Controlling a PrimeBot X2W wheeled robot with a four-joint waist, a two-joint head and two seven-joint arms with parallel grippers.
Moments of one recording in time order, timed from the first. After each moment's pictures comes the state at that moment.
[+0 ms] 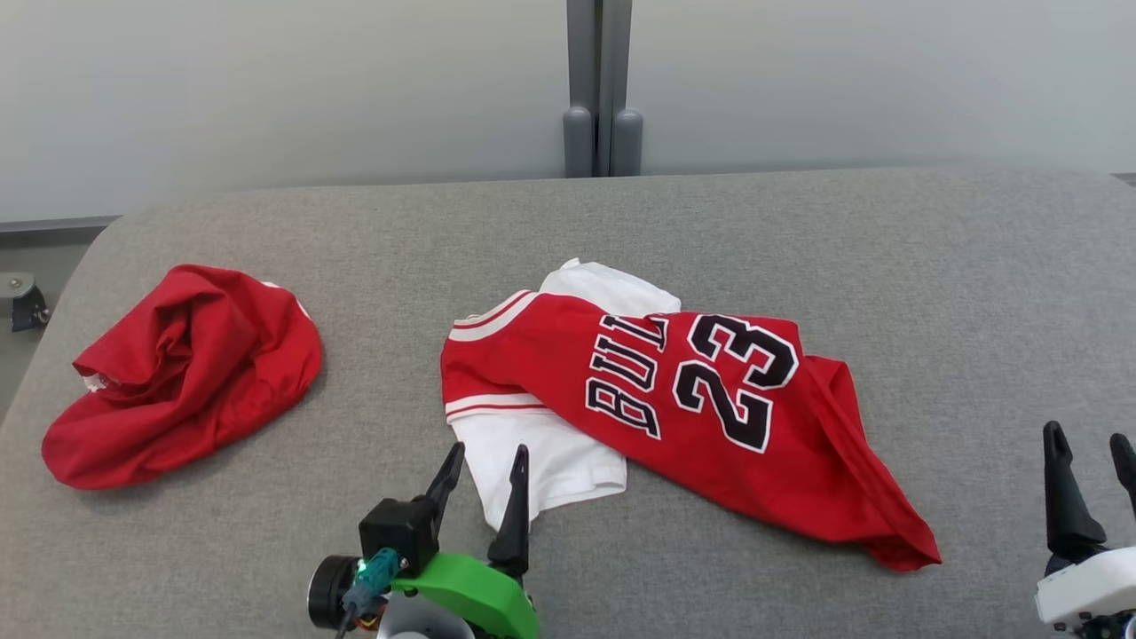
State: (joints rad) left arm -0.14 0.05 -0.52 0.37 -0.47 0.10 -0.26; right arm 0.15 -0.19 -0.24 0.01 0.46 0.13 -0.04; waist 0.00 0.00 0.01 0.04
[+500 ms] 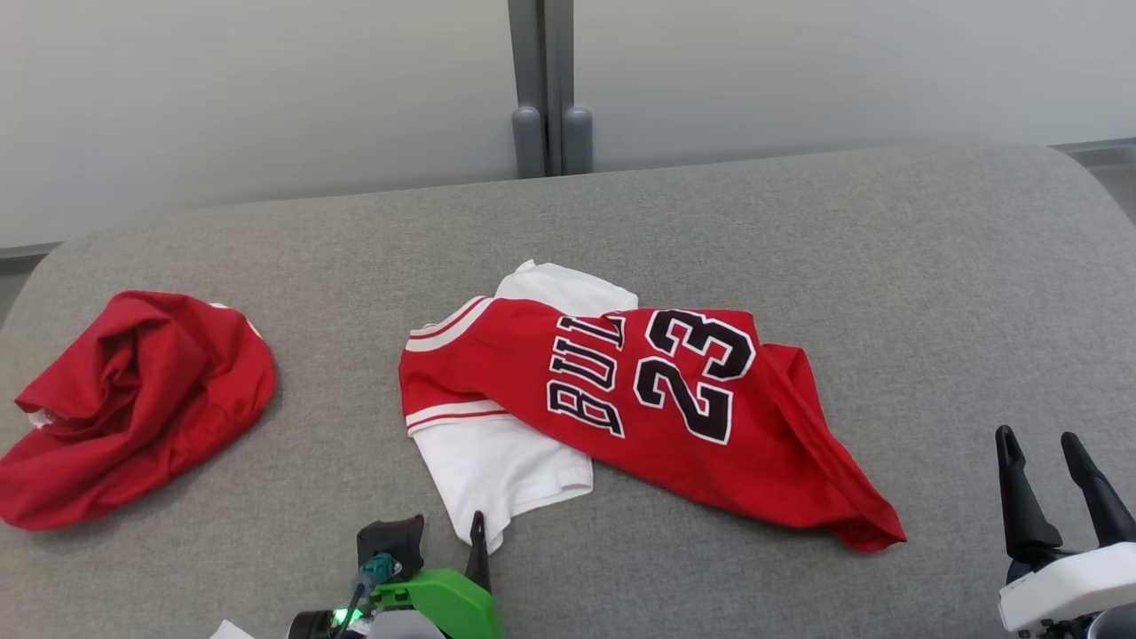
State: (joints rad) left arm -0.24 0.05 -0.59 0.74 -0.60 0.19 -0.24; right arm 0.15 -0.21 -0.14 0.02 0.44 0.13 -0.08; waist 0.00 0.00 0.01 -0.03
